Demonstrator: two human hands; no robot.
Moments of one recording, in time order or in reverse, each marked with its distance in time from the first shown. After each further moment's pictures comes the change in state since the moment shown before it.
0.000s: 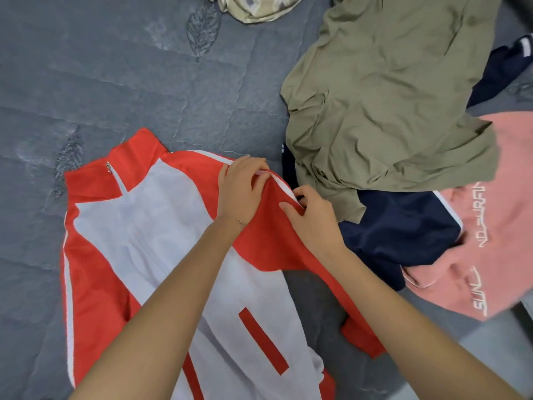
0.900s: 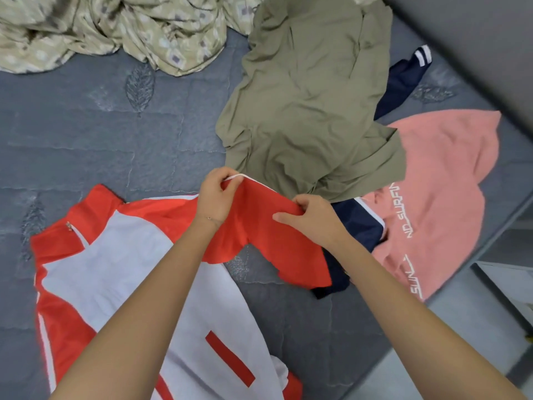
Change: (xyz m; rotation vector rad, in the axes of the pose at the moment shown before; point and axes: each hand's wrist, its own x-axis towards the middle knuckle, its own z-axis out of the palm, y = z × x) left_hand 0.054 0.090 0.021 -0.205 -0.136 -0.132; right_hand 0.011 0.027 -0.130 0.108 -0.088 0.092
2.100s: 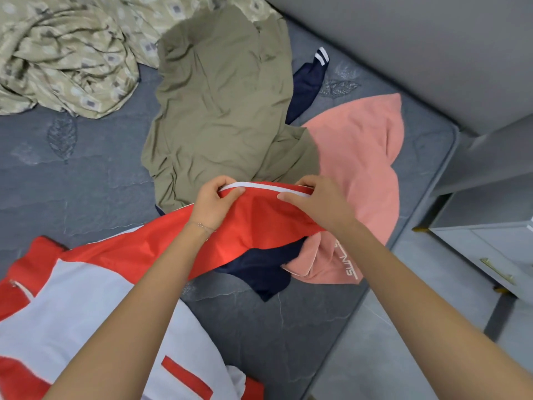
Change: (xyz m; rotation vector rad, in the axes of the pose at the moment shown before) left_hand -0.011 0.106 0.103 -0.109 -0.285 0.010; right_hand -0.034 0.072 -0.143 -0.065 0.331 0.041
